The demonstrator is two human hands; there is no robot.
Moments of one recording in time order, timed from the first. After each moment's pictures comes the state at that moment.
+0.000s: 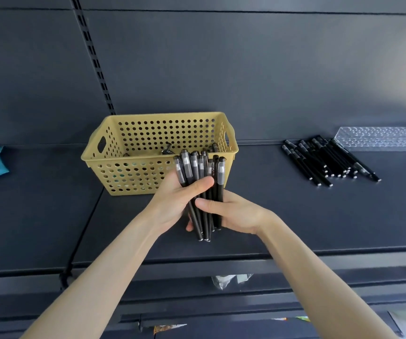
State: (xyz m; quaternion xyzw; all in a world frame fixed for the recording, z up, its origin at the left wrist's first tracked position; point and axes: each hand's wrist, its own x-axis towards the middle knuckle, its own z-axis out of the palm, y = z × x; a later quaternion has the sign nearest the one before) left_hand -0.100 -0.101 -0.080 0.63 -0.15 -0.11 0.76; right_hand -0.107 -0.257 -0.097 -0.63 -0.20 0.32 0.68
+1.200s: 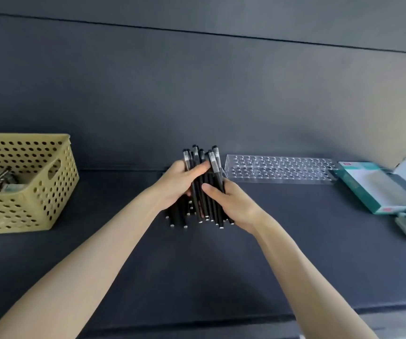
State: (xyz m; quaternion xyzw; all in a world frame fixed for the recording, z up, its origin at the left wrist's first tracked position) left_hand 0.015 -0.442 -0.074 0.72 -0.08 -0.15 0.67; right_hand -0.043 -0.586 -0.075 -0.76 -0.04 0.11 0.64
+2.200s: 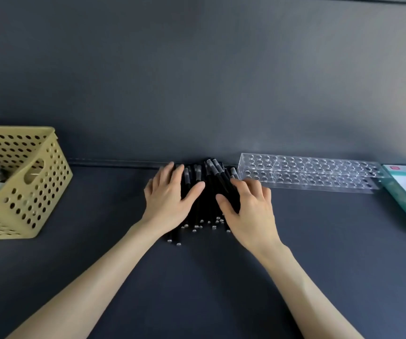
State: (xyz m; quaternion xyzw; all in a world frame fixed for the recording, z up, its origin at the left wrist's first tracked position) left_hand 0.024 -0.434 -0.131 0.95 -0.04 0.04 0.29; right_hand -0.018 -0.600 -0.115 -0.96 0.01 -0.10 0.27
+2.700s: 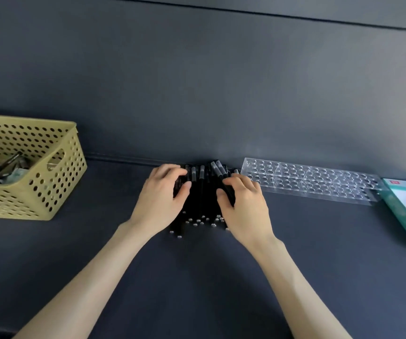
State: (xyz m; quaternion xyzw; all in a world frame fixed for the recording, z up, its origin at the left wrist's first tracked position) left_hand -0.008 -0.420 -0.098 0.93 -0.08 0.17 0.32; right_hand -0.019 -0.592 -0.096 -0.95 -0.05 -0.13 0.28
